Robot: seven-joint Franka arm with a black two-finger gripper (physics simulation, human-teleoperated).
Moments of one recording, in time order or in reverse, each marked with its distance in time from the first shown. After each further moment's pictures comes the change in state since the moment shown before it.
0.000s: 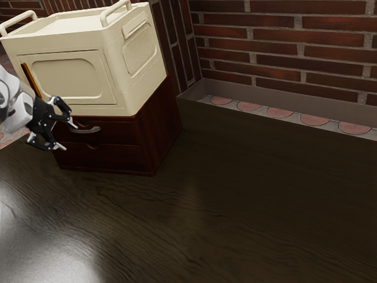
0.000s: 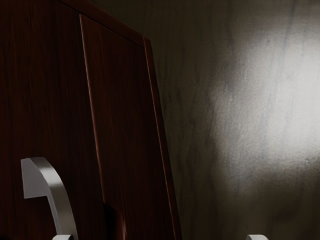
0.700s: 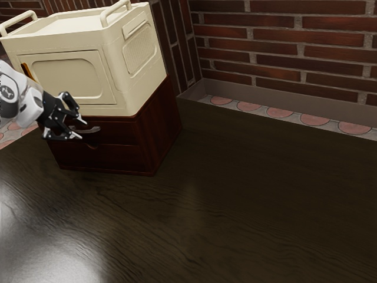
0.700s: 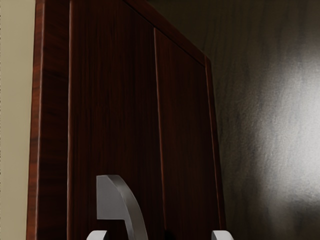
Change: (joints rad) arm -0.001 0.080 -0.005 0.072 -0.128 0.037 -0.018
